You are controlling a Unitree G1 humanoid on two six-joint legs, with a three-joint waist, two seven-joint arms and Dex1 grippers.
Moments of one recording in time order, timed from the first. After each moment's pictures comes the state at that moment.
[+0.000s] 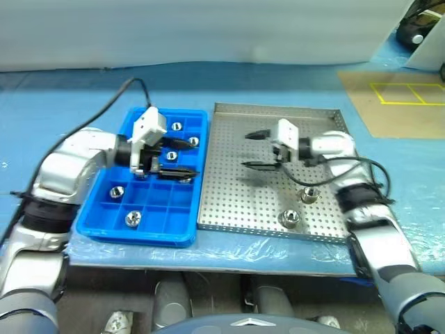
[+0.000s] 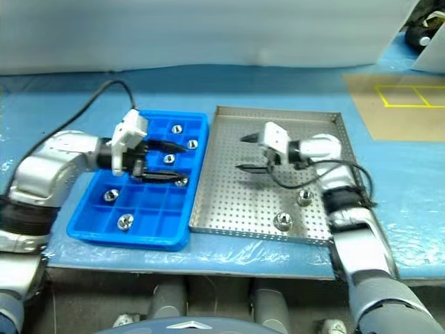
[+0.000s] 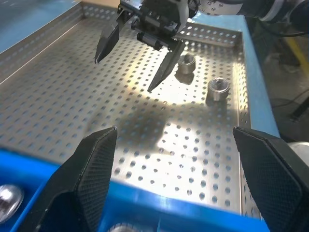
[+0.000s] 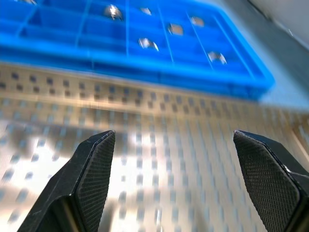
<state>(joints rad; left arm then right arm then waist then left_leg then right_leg) -0.69 0.66 -0.16 -0.01 -0.46 0.55 -1.28 -0.68 -0.57 0.07 0.49 0.09 -0.11 1.25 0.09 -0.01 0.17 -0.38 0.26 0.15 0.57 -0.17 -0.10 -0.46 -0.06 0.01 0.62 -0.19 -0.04</state>
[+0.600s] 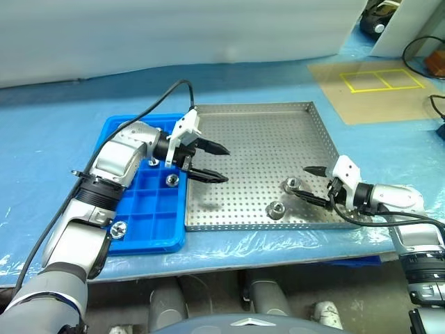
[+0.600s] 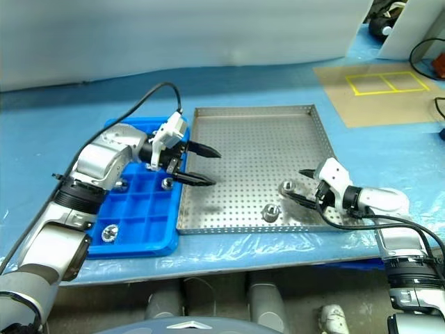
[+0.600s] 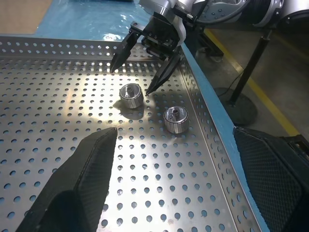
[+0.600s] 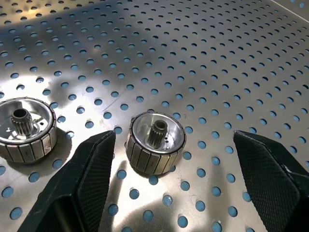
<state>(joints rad) -0.82 0.51 -0.25 0.24 -0.38 0.41 -1.45 -0.22 -0.72 -0.10 0.14 0.18 0.12 1.05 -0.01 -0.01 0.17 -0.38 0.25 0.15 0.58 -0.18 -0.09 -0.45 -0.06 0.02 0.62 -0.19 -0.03</state>
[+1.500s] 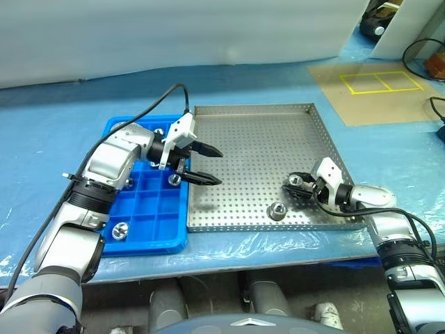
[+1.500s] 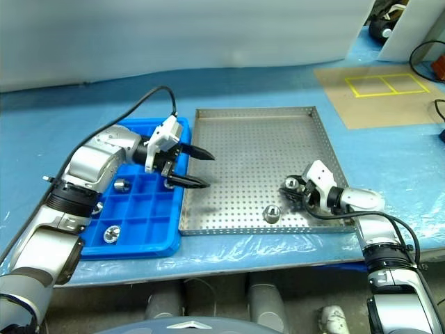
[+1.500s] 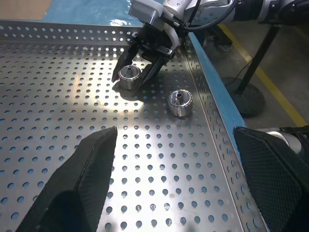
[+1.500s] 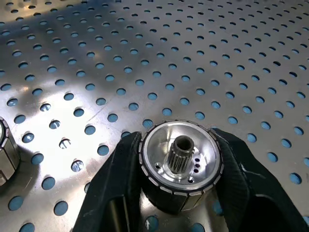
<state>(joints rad) -0.79 0.55 -0.24 0.19 -0.36 0.43 -1.43 -0.35 -0.64 0.01 0.45 0.15 -0.04 1.03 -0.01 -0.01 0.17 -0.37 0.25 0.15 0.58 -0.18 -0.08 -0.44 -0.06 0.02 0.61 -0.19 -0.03</state>
